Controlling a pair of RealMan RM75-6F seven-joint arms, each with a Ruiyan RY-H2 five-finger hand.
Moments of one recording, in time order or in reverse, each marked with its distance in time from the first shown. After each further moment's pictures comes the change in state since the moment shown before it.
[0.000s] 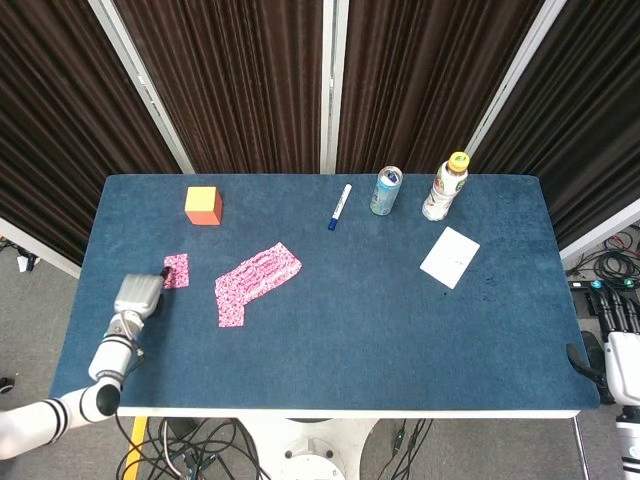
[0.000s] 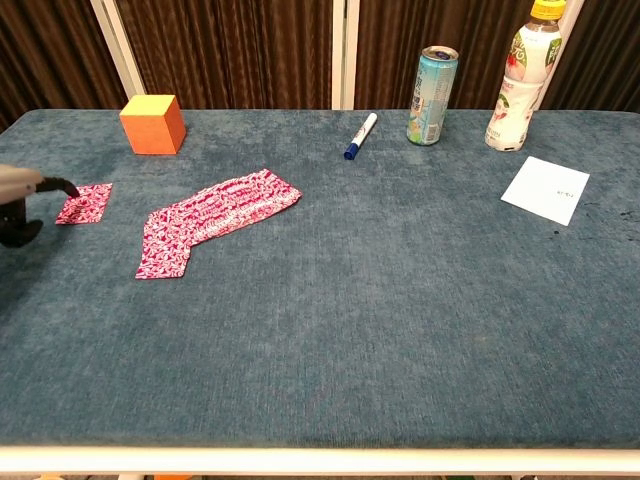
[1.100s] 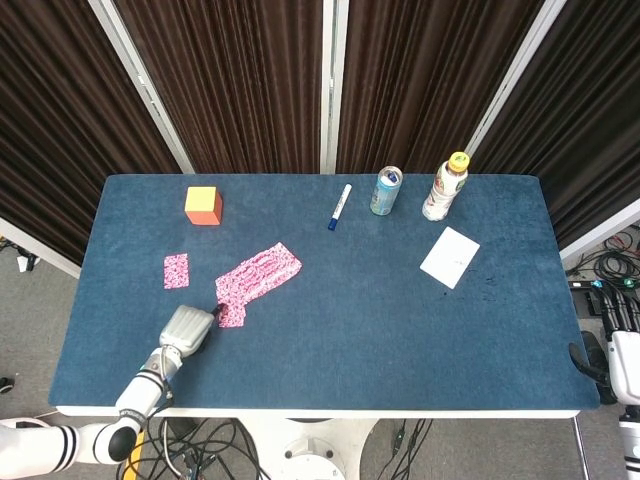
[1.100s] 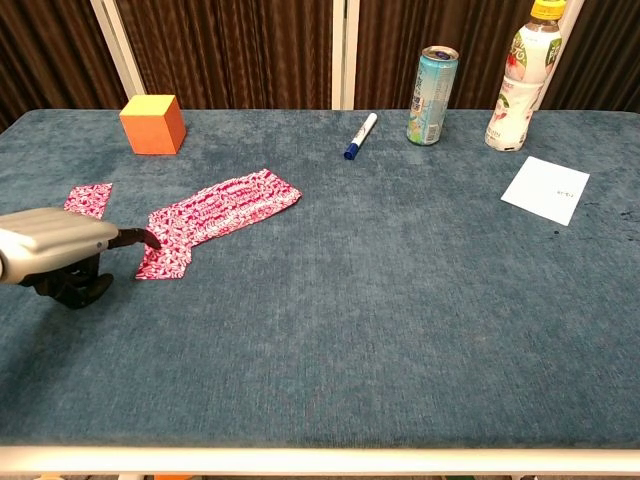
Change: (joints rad) left arm 0.013 -0.012 0.121 -0.309 0.176 0.105 0.073; right arm 0.002 0.004 0.002 0.011 0.004 -0.004 0.026
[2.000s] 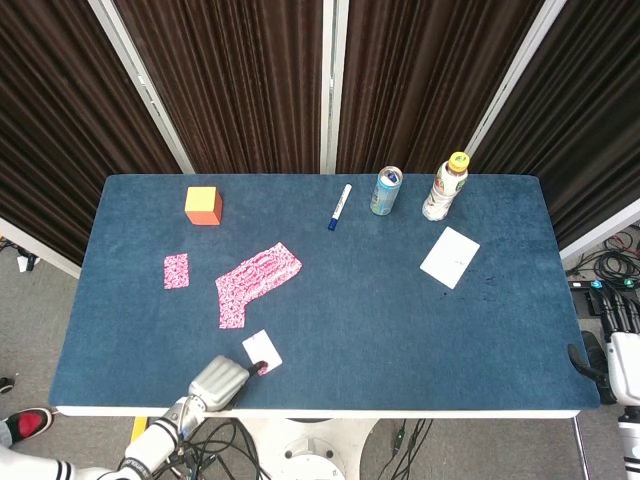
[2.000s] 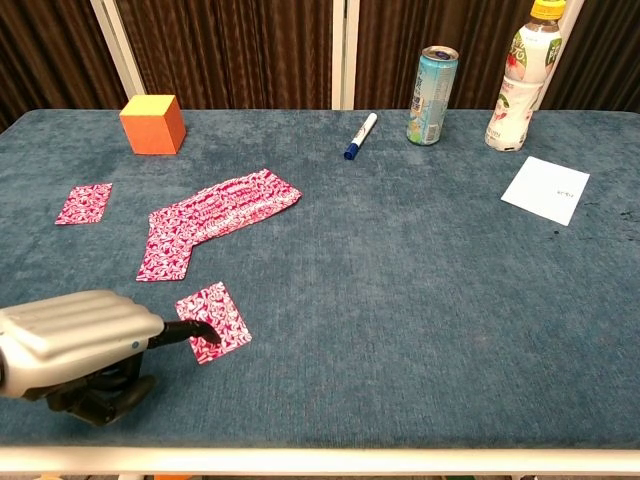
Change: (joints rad) left arm 0.033 0.005 0.139 -0.283 0.137 0.030 0.051; right arm -0.002 -0.003 -0.003 0.010 0.002 -0.002 0.016
